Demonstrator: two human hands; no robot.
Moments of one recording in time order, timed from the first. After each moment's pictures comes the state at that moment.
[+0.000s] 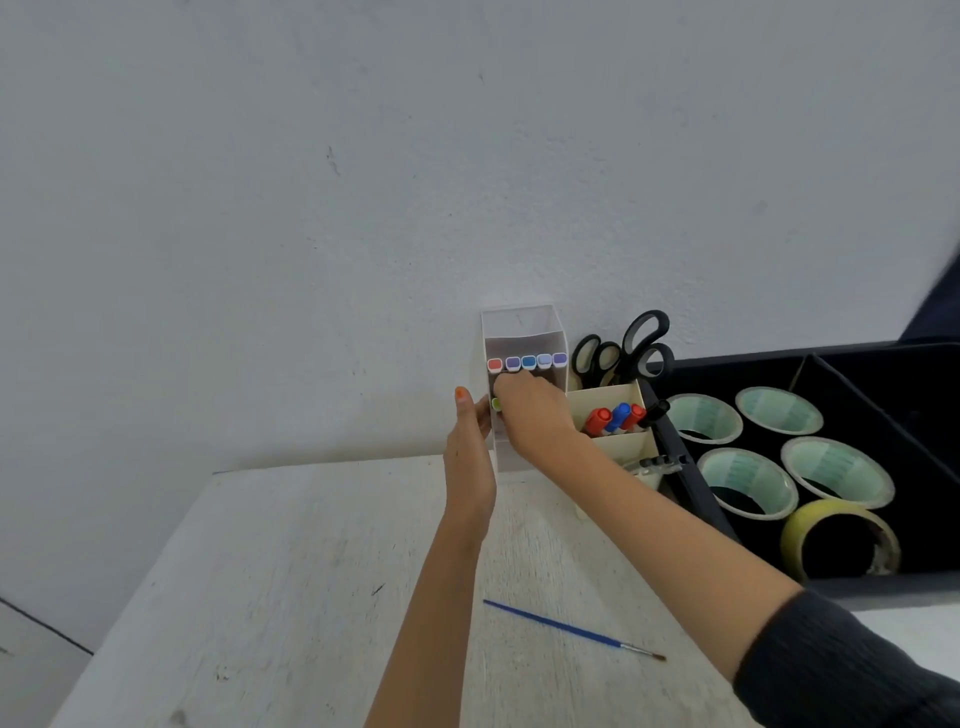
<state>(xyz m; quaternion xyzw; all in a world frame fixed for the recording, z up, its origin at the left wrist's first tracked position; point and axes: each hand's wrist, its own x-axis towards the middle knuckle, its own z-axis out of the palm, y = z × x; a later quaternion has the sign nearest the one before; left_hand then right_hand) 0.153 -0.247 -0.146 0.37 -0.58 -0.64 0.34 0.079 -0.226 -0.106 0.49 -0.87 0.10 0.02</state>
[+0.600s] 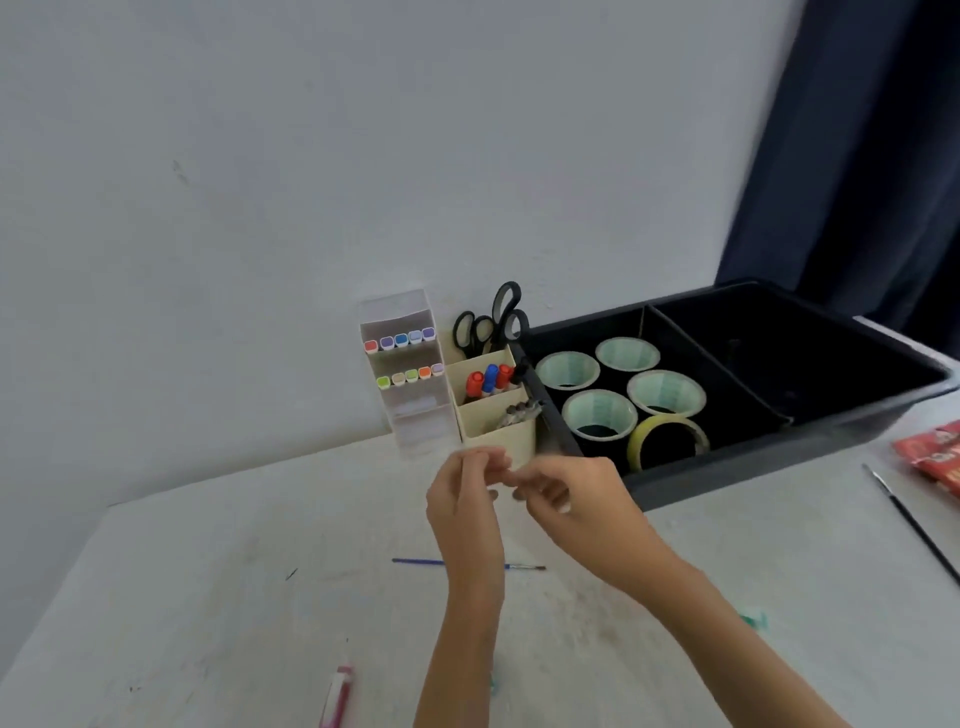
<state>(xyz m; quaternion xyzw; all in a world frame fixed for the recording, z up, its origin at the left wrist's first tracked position) 0.180 -0.099 -0.150 0.32 -0.60 -0.63 0.38 0.116 -0.011 -0.144 0.43 -0.80 0.42 -0.06</state>
